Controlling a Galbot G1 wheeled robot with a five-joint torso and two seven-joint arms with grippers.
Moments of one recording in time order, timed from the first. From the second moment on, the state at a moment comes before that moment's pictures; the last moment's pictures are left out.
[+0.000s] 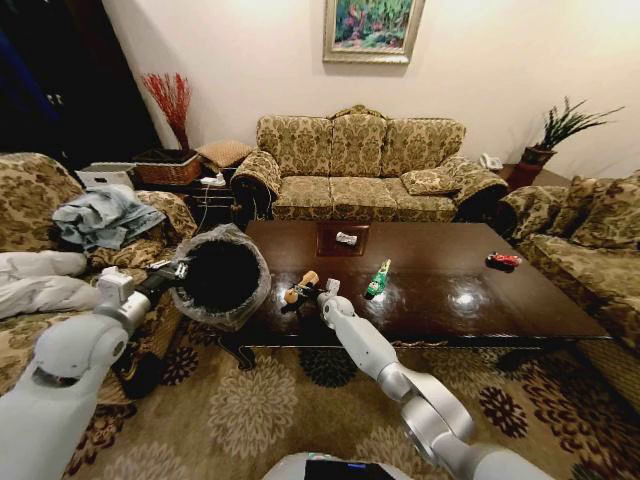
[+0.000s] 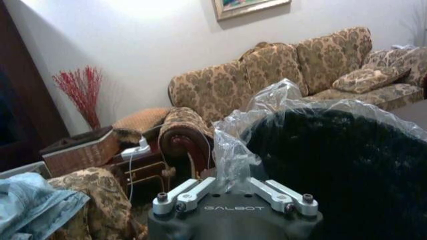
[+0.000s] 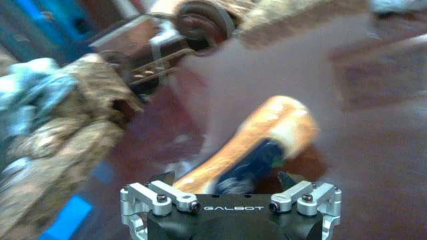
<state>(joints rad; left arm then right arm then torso) 1.40 -0.82 -0.97 -2.13 -0.55 0.49 0.13 -0.53 1.61 -0.06 0.85 0.70 -0.22 -0.04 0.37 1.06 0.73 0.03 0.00</state>
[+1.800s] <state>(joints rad) 1.37 -0.86 -0.95 -2.10 -0.52 0.45 0.15 -0.78 1.60 -0.09 1.39 0.55 -0.17 0.05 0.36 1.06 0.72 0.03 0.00</state>
